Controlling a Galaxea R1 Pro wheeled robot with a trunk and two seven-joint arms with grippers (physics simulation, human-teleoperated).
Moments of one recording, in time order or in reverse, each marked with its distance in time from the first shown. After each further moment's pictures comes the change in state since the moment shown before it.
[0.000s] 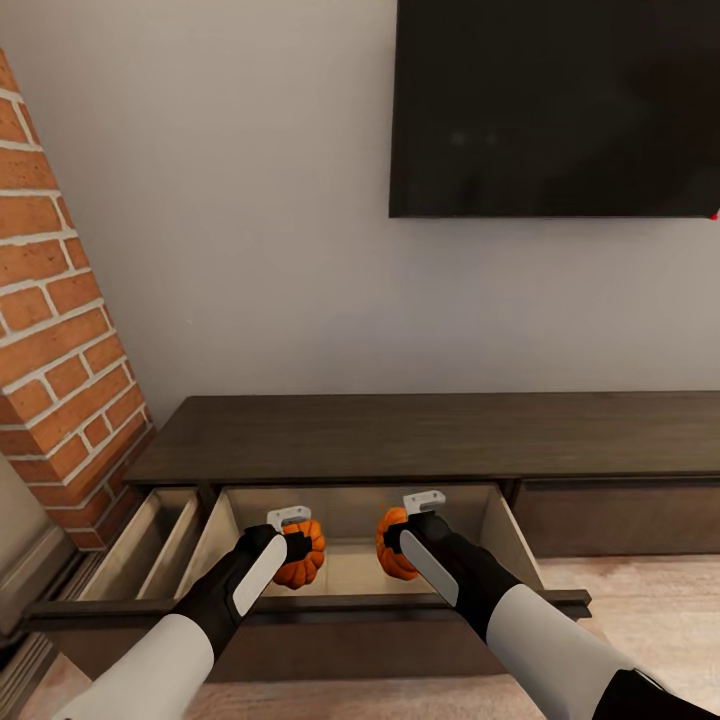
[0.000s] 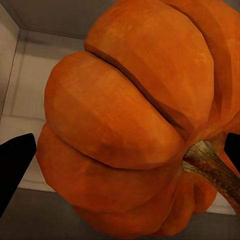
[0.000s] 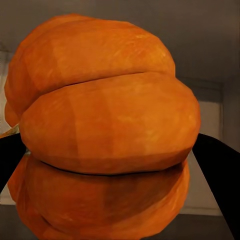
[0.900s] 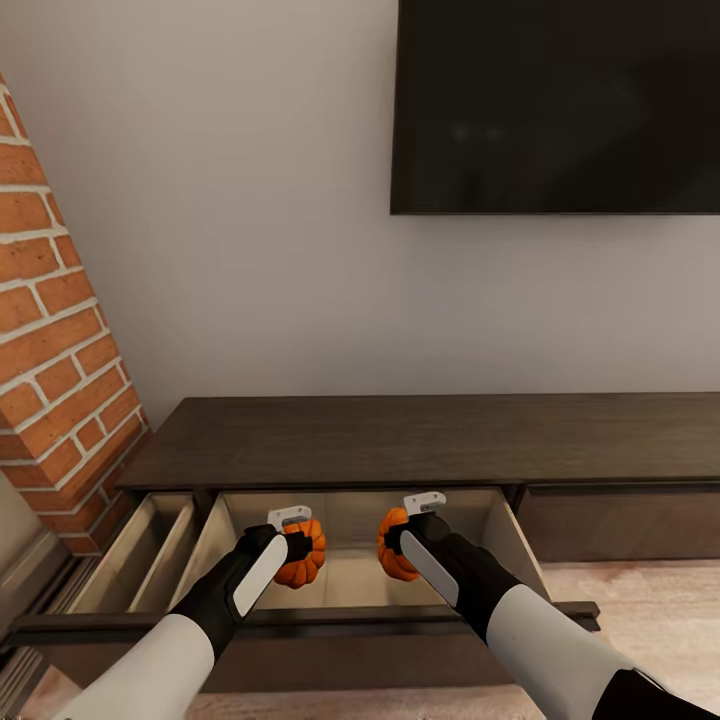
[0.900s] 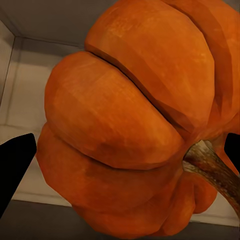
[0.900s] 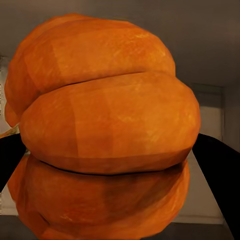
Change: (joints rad) left arm 0.000 -0.001 -0.003 -0.003 0.003 0.000 0.000; right arm 0.000 0.000 0.000 0.007 -0.001 0.000 0.000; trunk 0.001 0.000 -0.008
